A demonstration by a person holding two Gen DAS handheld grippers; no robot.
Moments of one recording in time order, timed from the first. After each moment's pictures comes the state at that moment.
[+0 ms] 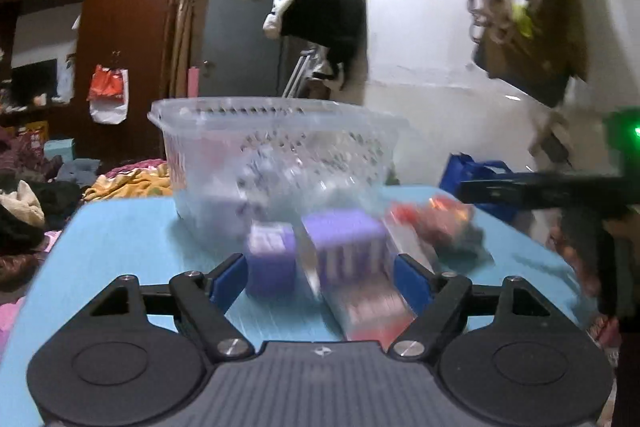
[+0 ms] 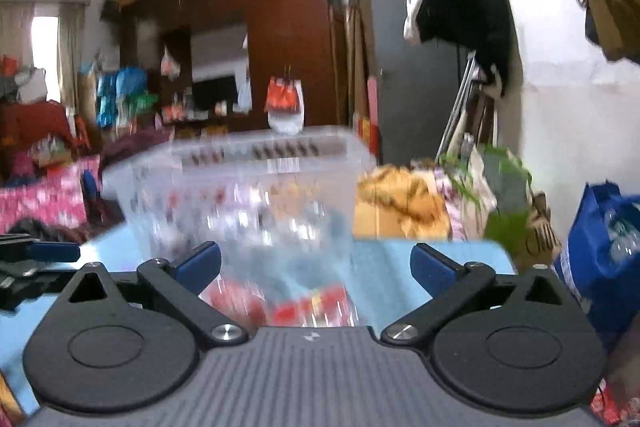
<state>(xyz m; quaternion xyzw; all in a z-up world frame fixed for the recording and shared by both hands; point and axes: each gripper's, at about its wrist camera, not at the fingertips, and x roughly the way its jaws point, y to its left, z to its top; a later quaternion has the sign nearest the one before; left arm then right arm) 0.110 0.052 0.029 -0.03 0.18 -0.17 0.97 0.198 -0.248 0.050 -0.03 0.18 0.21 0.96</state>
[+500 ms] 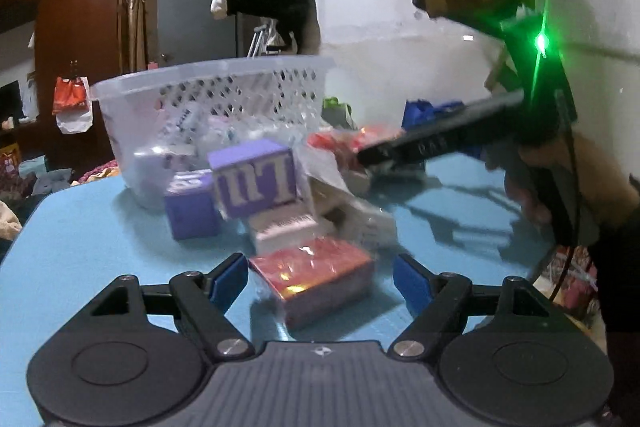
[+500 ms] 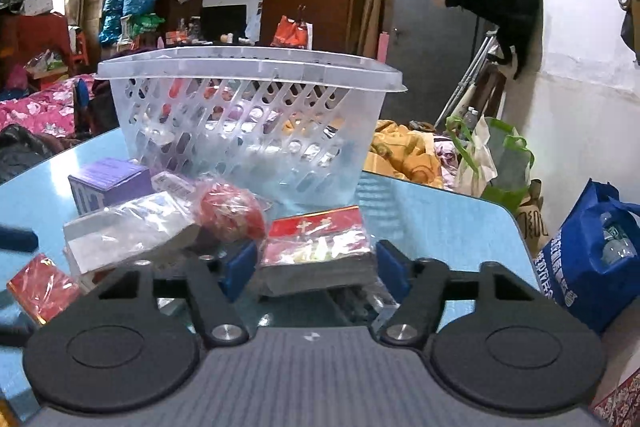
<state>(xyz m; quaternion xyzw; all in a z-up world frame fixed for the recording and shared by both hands) 0.087 0.002 0.002 0.05 0.21 -0.20 0.95 0.190 -0.223 0.026 -0.11 0.22 0.19 0.95</state>
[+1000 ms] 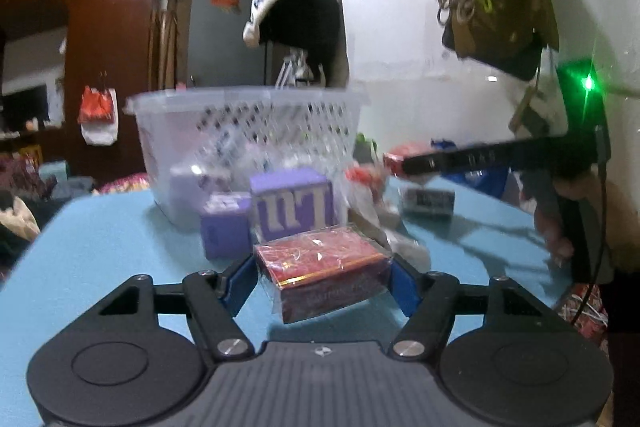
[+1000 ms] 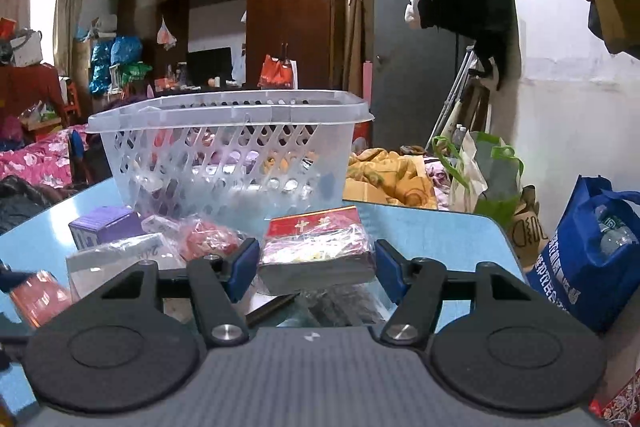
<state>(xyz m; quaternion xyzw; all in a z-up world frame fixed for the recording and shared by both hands) 0.083 0.025 0.006 0.01 0.15 -0.17 0.97 0.184 -0.245 0.034 -0.05 0.17 0.19 0.97</state>
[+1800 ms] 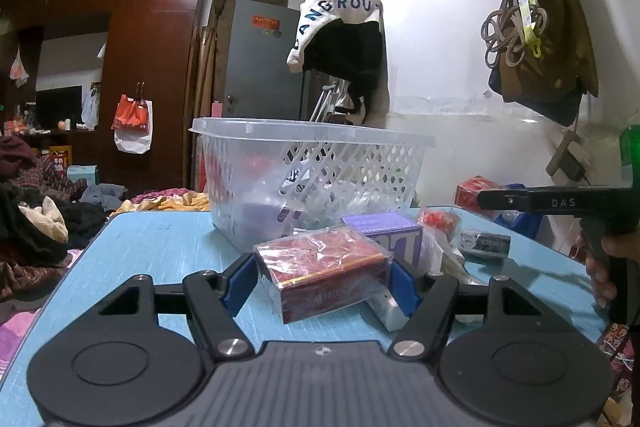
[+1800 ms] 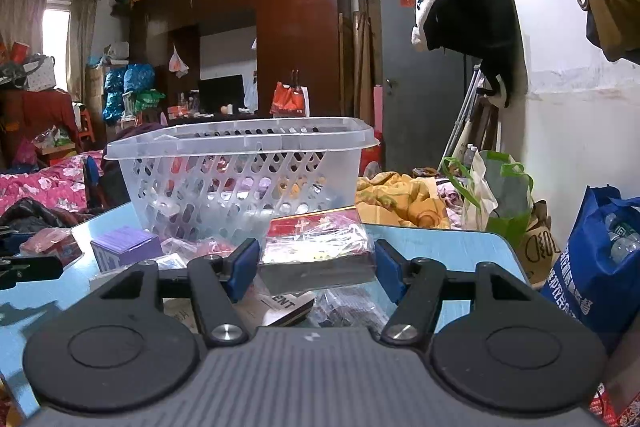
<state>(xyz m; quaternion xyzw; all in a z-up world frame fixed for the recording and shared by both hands) 0.100 0.070 0.015 -0.03 0.12 -0.13 0.98 0.177 -0.251 0.036 -0.02 0.13 0.21 0.97</state>
